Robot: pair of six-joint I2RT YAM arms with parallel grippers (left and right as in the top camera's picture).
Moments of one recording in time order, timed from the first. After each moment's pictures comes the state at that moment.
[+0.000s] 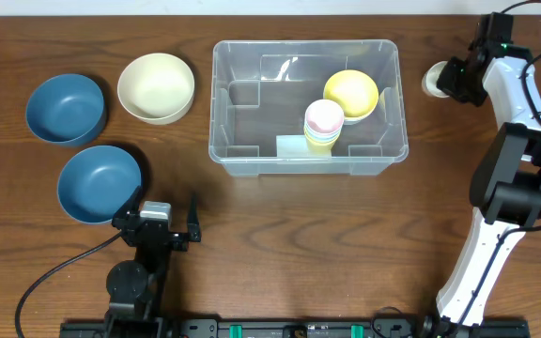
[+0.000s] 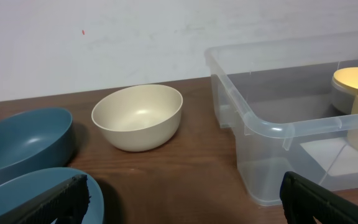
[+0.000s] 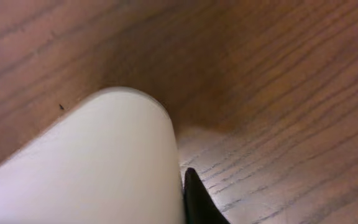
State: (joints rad) left arm -0.10 0.01 0.02 -0.12 -0.01 0.06; right arm -0.21 2.33 1.94 -0.81 -0.03 0.36
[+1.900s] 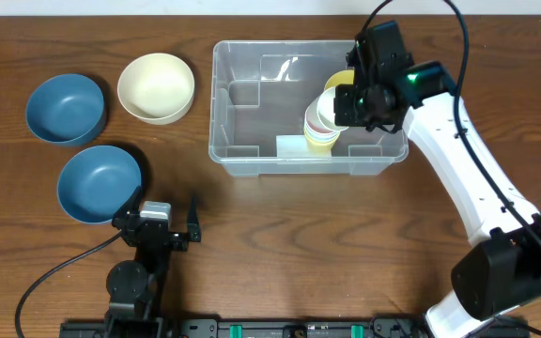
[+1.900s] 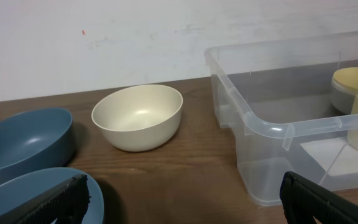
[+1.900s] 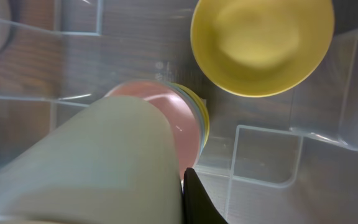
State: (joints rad) left arm -0.10 0.01 0.02 -0.12 -0.01 0.06; right arm 0.34 1.78 1.61 -0.97 -0.11 0.35
